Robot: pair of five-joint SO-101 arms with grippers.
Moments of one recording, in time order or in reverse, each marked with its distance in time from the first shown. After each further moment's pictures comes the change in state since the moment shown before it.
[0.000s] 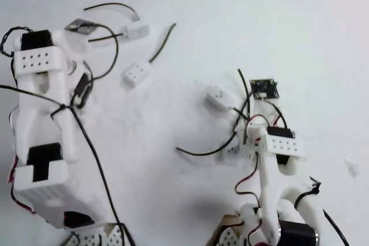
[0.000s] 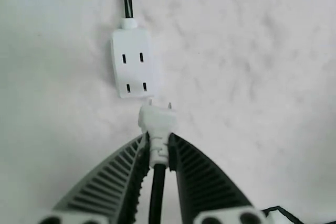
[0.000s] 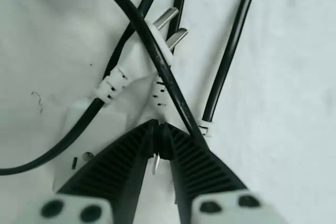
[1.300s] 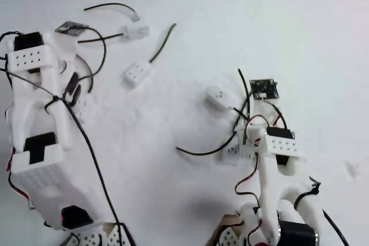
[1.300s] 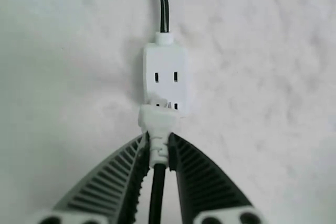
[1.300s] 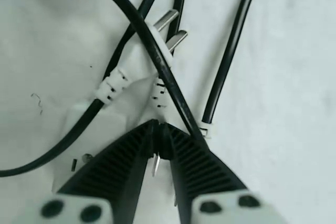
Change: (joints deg) left arm -4.9 9.0 -4.0 -5.2 -1.9; right arm 0.0 -0.1 0.4 -0.9 0.1
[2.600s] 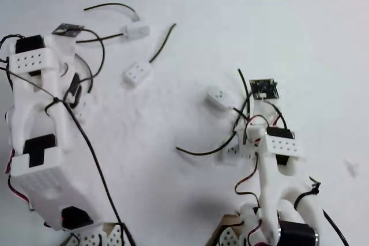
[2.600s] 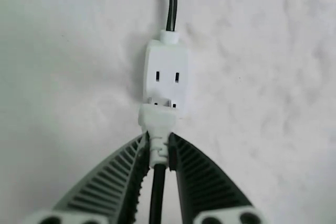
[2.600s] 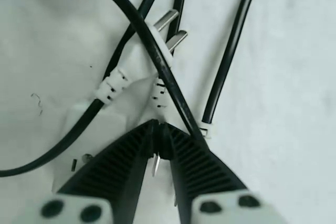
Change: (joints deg) left arm 0.4 -0.4 3.9 -2.3 5.5; right arm 0.0 0.0 0.0 0.0 0.0
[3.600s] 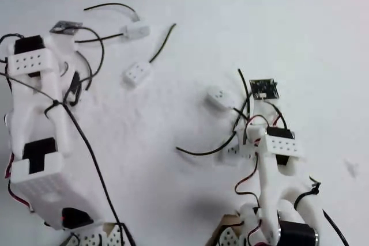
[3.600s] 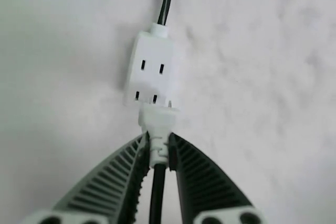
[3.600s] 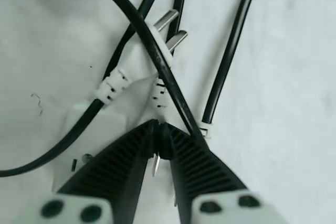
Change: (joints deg) left arm 0.2 -4.4 0.3 0.7 2.0; right arm 0.0 0.0 0.0 0.0 0.0
